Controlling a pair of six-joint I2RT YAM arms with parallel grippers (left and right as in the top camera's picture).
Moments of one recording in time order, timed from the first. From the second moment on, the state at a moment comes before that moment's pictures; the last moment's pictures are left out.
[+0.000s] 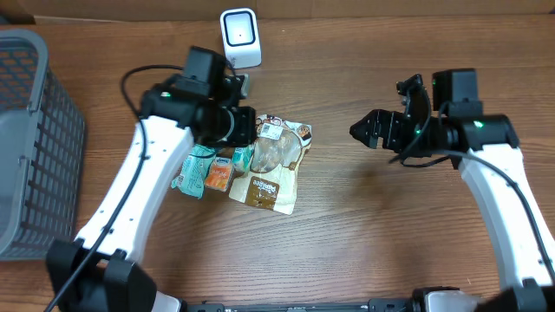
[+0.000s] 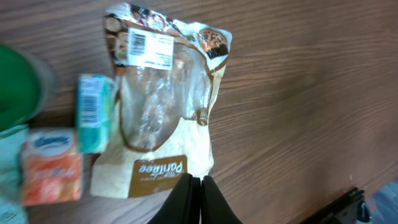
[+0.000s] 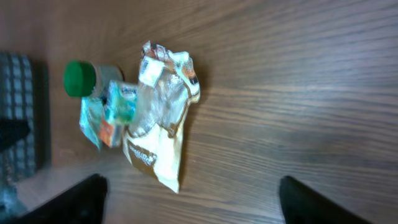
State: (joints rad) left arm -0.31 1.67 1.48 -1.01 0.38 -0.28; right arm 0.05 1.47 1.23 -0.91 -0.53 0.22
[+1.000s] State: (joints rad) left arm -0.34 2.03 1.46 -0.90 0.26 -0.44; right arm 0.05 1.67 1.20 -0.81 -0.76 0.25
